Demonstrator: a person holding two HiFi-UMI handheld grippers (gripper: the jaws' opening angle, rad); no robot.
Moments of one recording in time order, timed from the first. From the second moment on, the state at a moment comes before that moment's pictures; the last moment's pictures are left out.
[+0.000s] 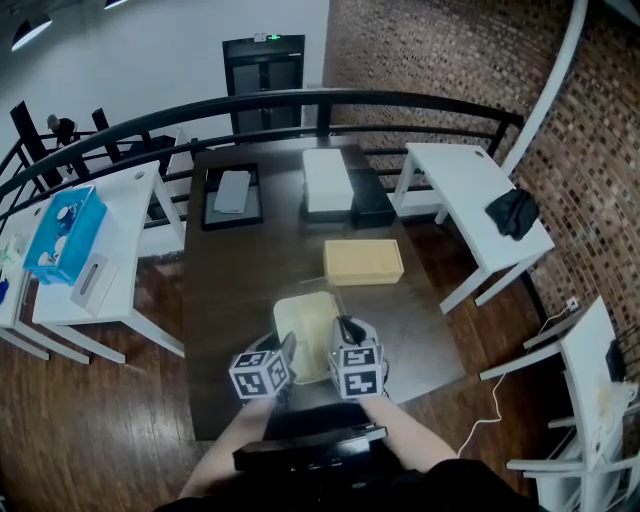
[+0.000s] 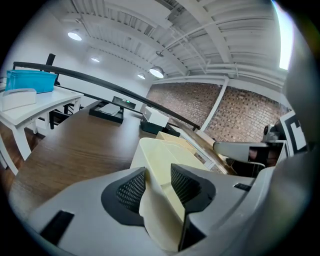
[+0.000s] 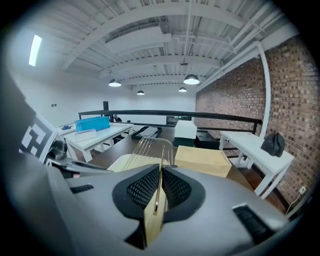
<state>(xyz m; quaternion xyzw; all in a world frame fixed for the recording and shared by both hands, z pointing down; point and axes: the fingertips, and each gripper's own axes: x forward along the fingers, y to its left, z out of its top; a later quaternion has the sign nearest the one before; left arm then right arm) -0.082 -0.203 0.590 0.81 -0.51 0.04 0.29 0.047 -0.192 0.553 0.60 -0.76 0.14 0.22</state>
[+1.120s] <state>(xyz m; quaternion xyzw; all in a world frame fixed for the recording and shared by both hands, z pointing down) -0.093 -0.196 0.590 0.79 -0.52 0.02 0.31 0.222 -0.183 0.733 0.64 -0.67 0.24 0.30</state>
